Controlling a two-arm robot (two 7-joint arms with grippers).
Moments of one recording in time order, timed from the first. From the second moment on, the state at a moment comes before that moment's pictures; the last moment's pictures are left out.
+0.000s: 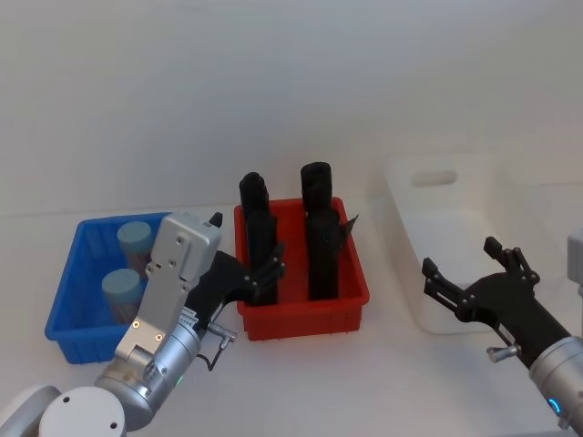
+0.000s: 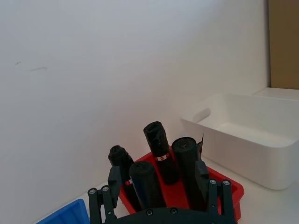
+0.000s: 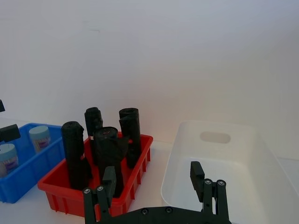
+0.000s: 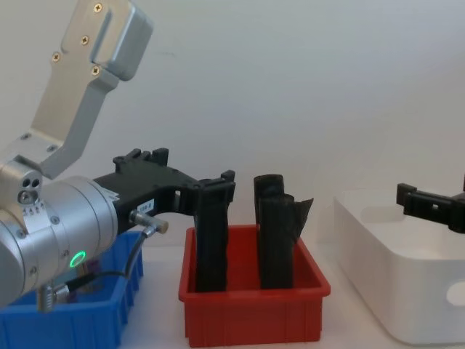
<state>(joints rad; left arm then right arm) -0.24 0.38 0.45 -1.63 -0.20 0.01 -0.01 -0.01 0.34 -0.23 -1.77 0.29 0.03 0.07</state>
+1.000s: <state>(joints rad) -0.24 0.38 0.45 -1.63 -0.20 0.01 -0.01 -0.01 0.34 -0.23 -1.77 0.29 0.03 0.07</state>
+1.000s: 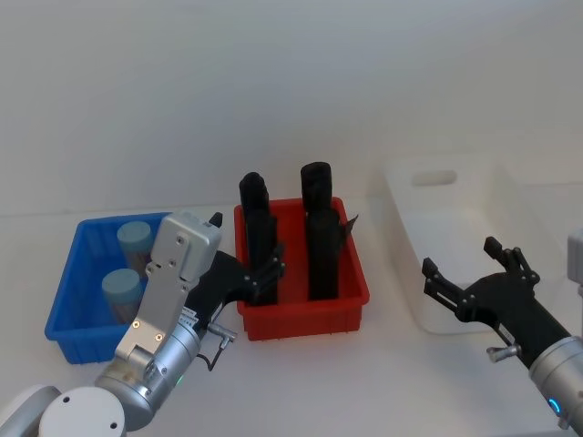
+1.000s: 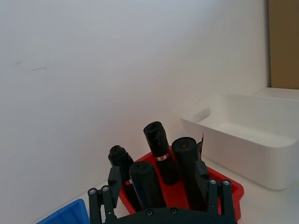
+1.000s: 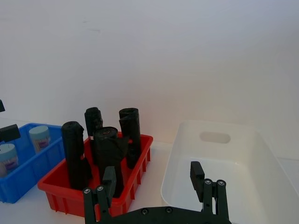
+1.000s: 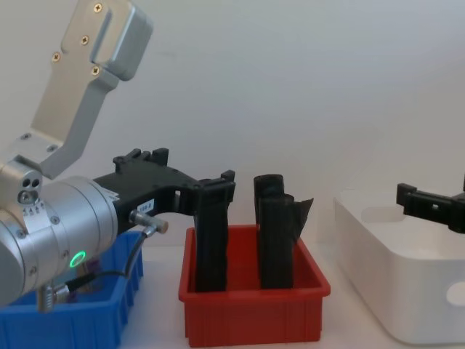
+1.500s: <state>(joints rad) -0.24 0.38 0.45 -1.63 -0.20 0.01 -0.01 -0.01 0.34 -0.23 -1.77 0.29 0.03 0.07</state>
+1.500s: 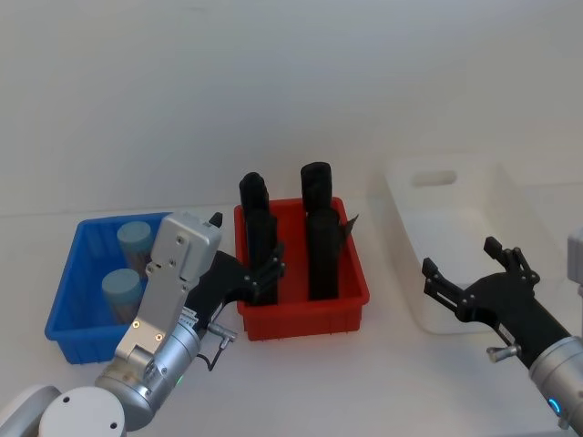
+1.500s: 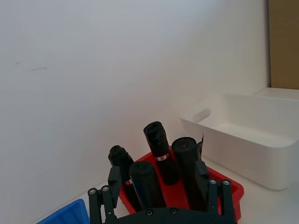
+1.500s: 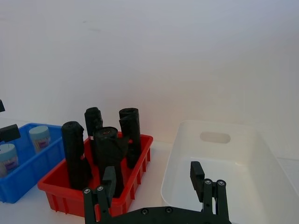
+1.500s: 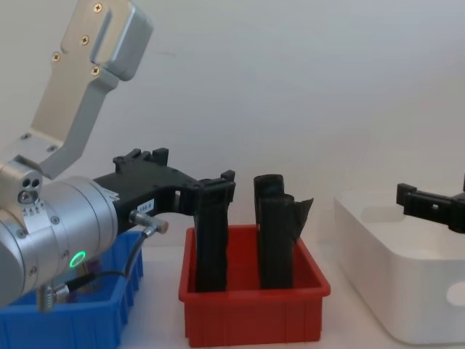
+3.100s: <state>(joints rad) -0.27 0.37 0.42 -1.56 -0.27 0.09 0.04 -0.01 0.34 -0.23 -1.77 0.29 0.03 0.07</state>
